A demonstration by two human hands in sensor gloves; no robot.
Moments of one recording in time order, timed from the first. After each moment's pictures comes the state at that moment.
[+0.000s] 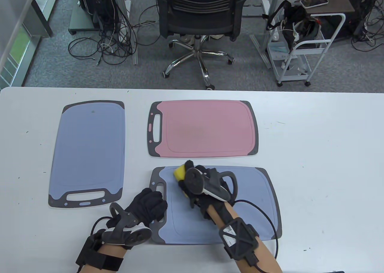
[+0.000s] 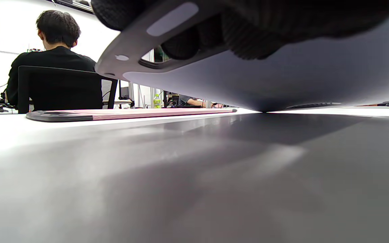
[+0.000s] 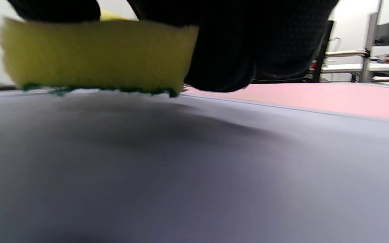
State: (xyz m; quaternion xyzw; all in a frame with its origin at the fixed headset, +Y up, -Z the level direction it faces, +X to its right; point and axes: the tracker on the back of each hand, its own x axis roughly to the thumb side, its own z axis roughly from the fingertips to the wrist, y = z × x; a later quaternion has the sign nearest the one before) left_hand -0.177 -0.768 -0.156 0.12 -0.37 0.01 0.92; right_hand -0.005 -0.728 -0.265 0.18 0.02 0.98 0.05
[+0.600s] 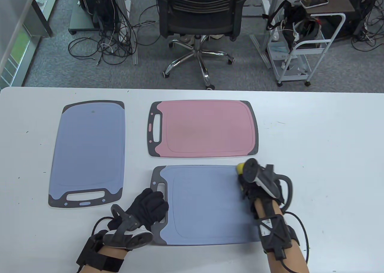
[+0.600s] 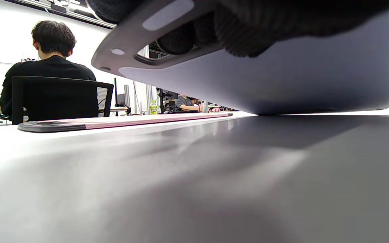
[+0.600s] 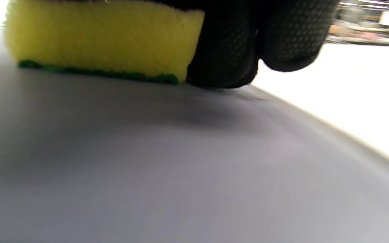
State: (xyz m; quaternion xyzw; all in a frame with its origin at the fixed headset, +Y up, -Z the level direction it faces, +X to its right) left_hand -0.173 -0.768 -0.153 0.13 -0.38 0.01 0.92; right_hand 0.241 -0.774 -0.275 -0.15 0.10 0.98 0.04
